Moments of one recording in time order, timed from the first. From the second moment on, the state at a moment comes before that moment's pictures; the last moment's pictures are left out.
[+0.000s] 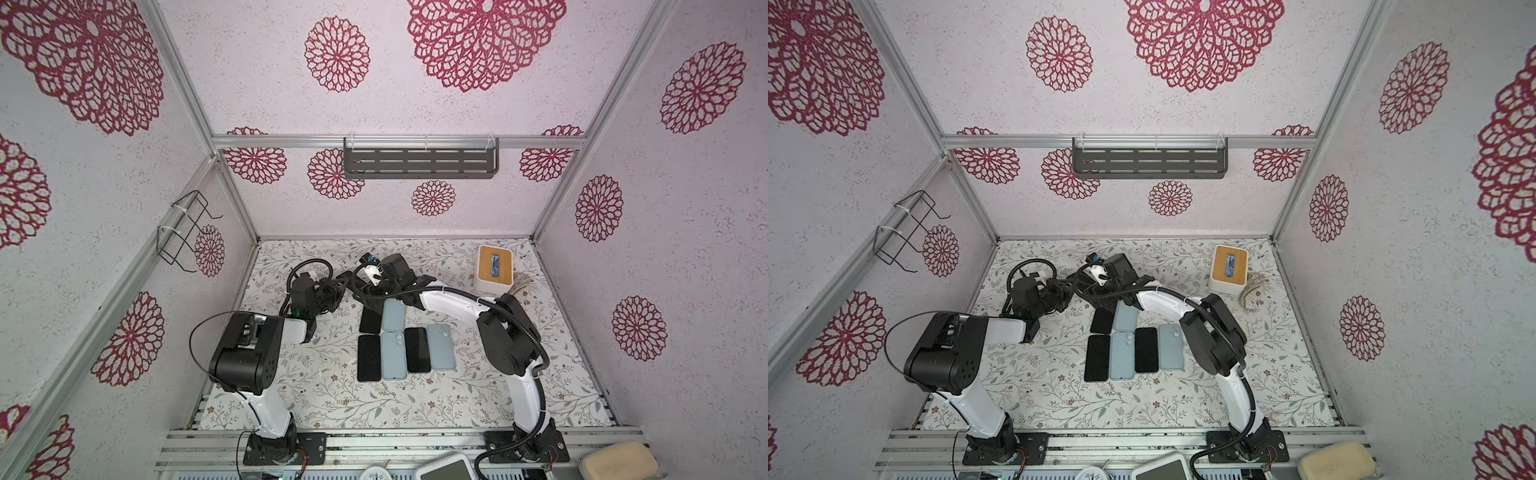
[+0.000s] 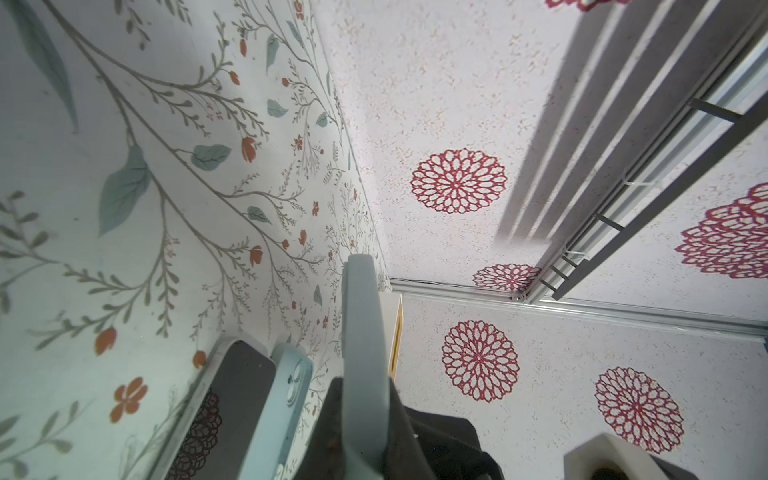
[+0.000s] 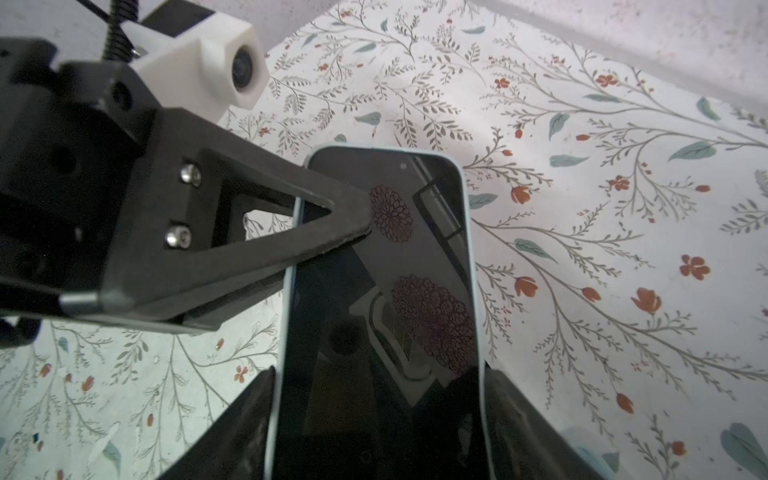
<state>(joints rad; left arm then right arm) -0.12 1.73 0.70 0.75 0.44 -1.35 0.77 2.08 1.60 -0.13 -0.25 0.07</state>
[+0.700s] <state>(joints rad) -0.26 1.17 1.03 0.27 0.35 -0.84 0.63 1.28 0.76 0.51 -0.42 0.64</state>
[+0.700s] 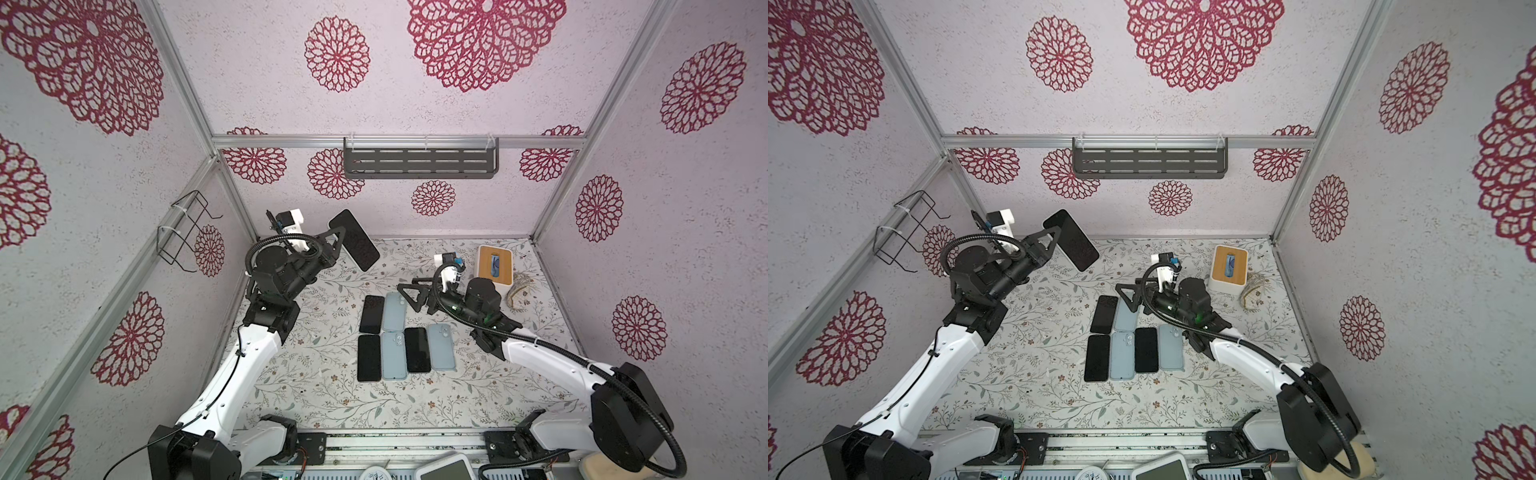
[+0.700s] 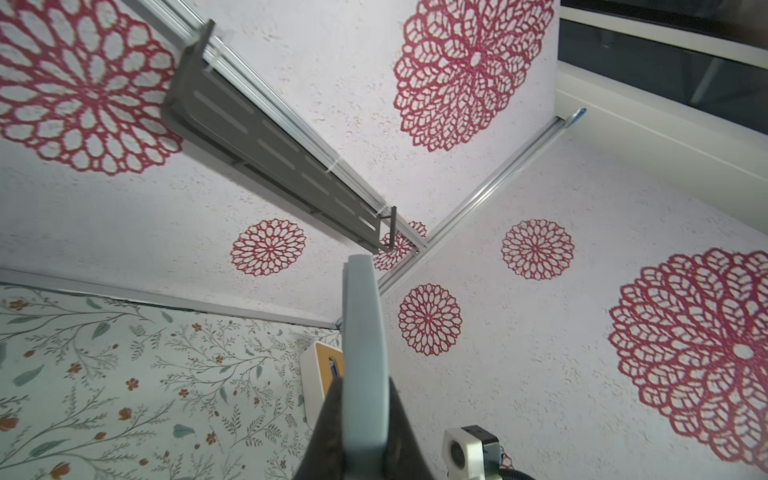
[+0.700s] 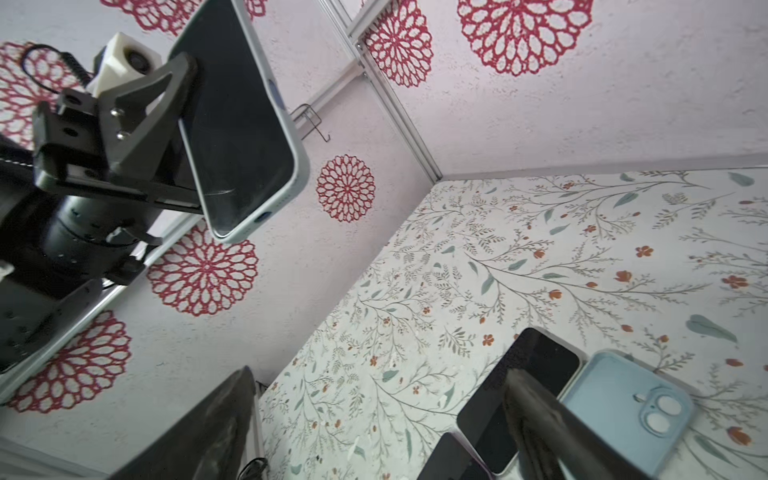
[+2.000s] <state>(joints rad) -0.48 1.37 0.83 1.01 0.27 -1.24 0.63 1.16 0.56 0.85 -0.47 0.82</state>
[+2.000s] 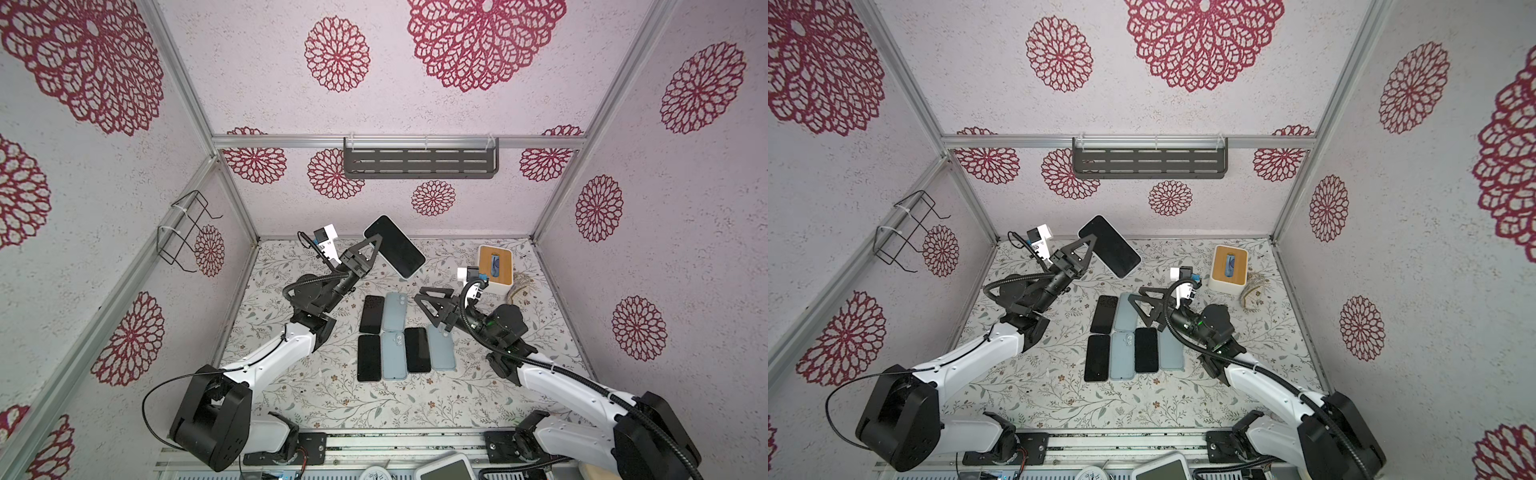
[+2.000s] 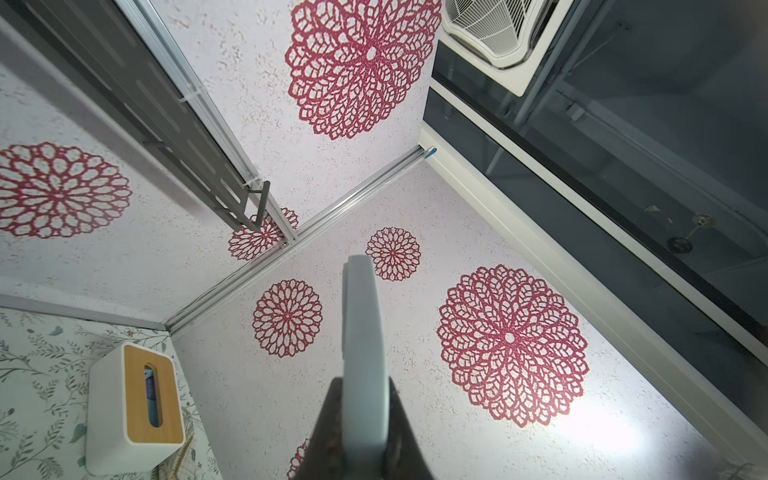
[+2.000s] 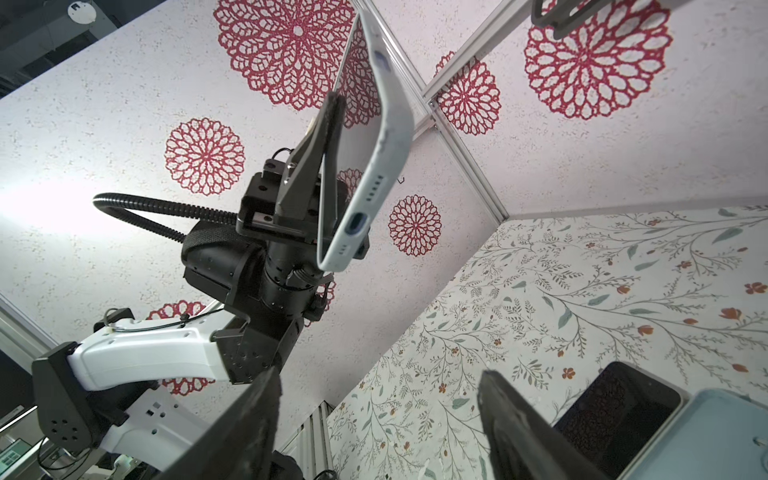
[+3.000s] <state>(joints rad) -0.49 1.40 0.80 1.09 0.24 -1.27 0.65 1.36 0.64 1.20 -0.53 1.00</state>
